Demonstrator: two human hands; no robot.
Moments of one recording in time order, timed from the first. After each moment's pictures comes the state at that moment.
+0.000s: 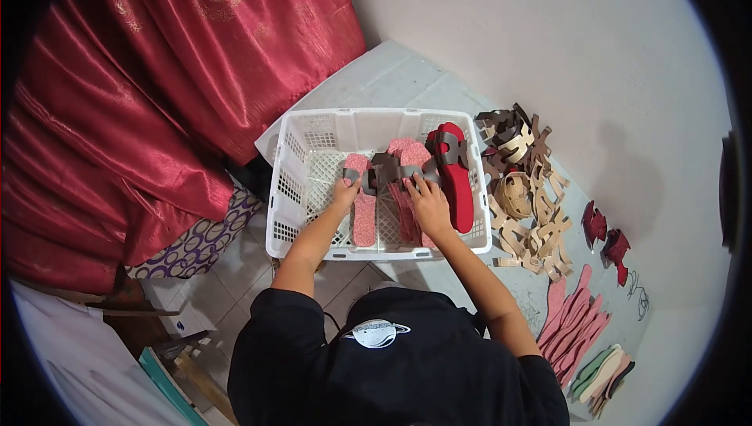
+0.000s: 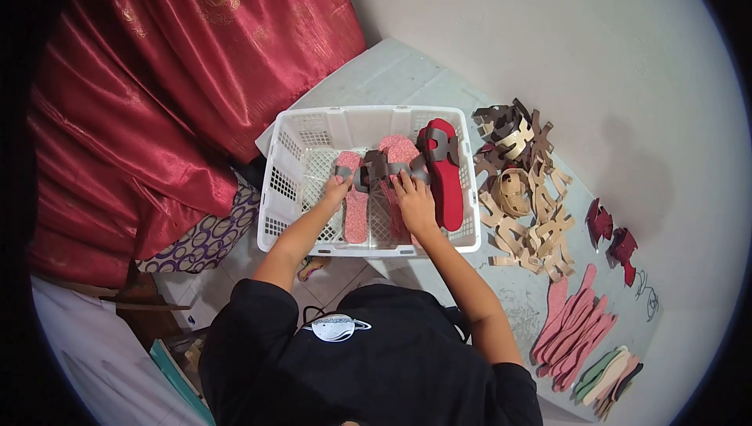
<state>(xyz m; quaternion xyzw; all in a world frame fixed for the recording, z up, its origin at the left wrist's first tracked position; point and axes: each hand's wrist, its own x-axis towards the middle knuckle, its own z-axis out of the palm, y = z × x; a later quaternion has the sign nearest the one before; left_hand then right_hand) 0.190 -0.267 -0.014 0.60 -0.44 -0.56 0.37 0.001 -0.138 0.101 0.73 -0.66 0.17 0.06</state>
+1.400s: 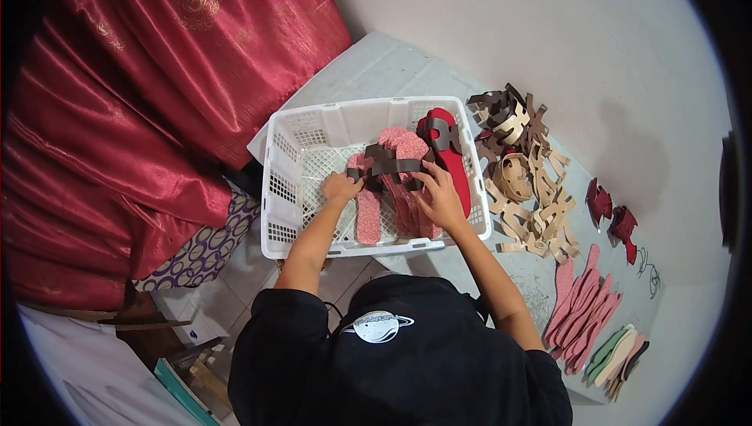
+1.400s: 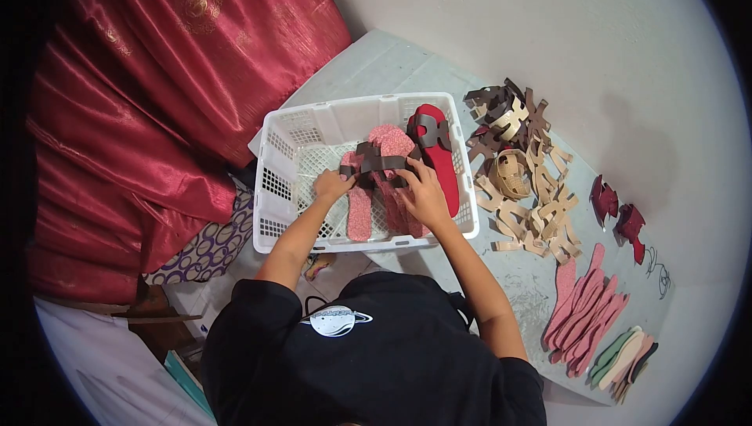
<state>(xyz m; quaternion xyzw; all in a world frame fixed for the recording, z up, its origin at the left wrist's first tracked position) 0.183 -0.271 0.023 0.65 -0.74 -0.18 -0.04 -0.024 -0.115 0.129 0.69 -0.61 0.37 -0.07</state>
